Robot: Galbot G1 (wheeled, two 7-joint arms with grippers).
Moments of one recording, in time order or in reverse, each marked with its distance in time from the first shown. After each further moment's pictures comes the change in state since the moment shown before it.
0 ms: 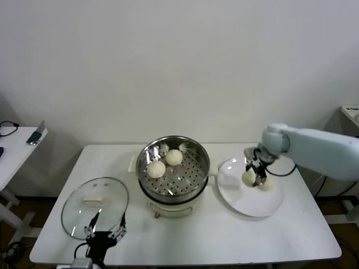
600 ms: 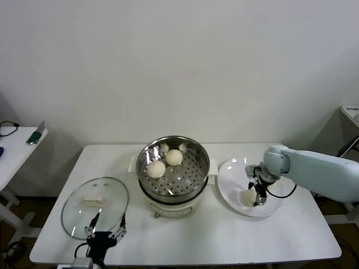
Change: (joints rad) left arm -0.010 0.011 0.000 0.022 -0.011 -0.005 0.000; right arm -0.311 -0.067 0.110 -0.024 0.022 -0.189 0.118
